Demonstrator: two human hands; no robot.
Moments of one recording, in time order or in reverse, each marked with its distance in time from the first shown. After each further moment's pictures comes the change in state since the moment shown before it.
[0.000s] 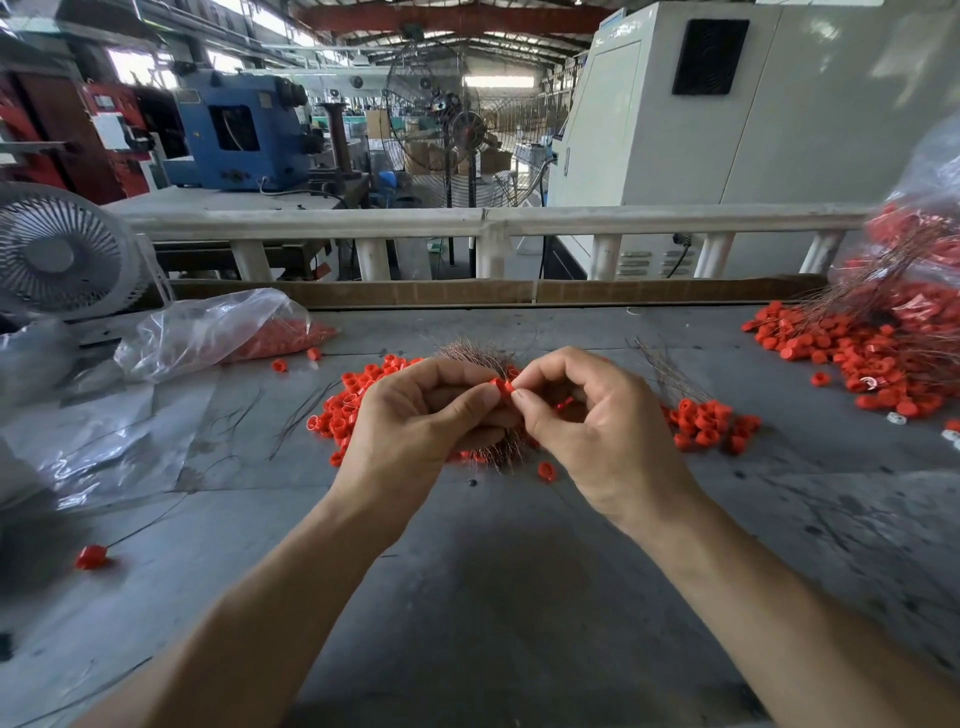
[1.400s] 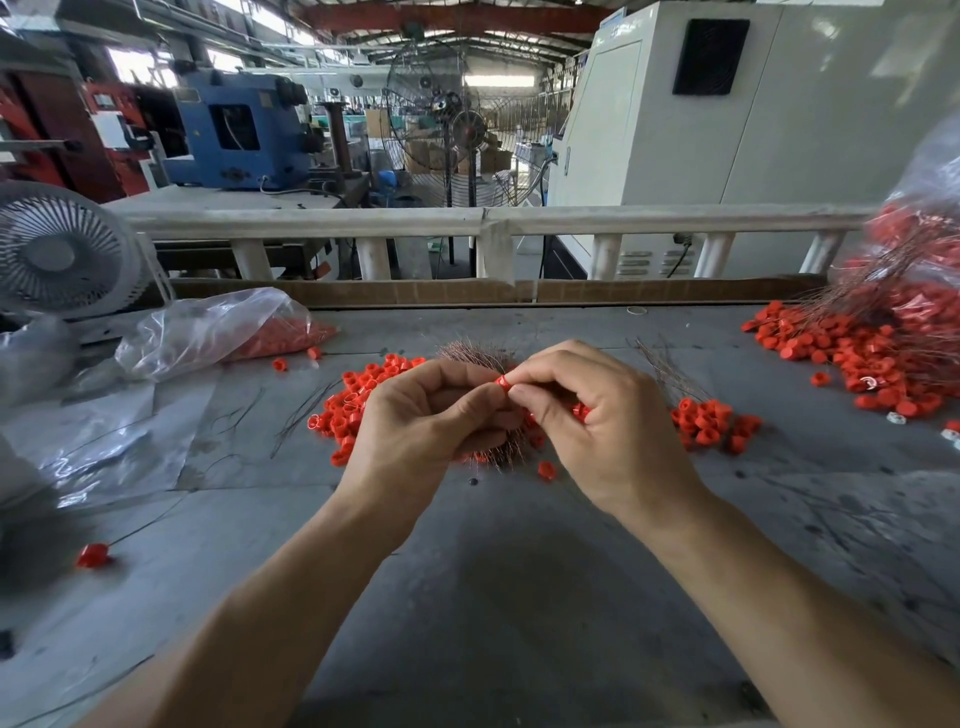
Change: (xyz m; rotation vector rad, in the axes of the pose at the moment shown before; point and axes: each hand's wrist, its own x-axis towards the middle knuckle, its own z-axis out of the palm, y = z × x) left_hand -0.003 0.000 0.004 -0.022 0.021 -0.025; right_hand 0.006 0.006 -0.006 -0.254 0.013 -0.330
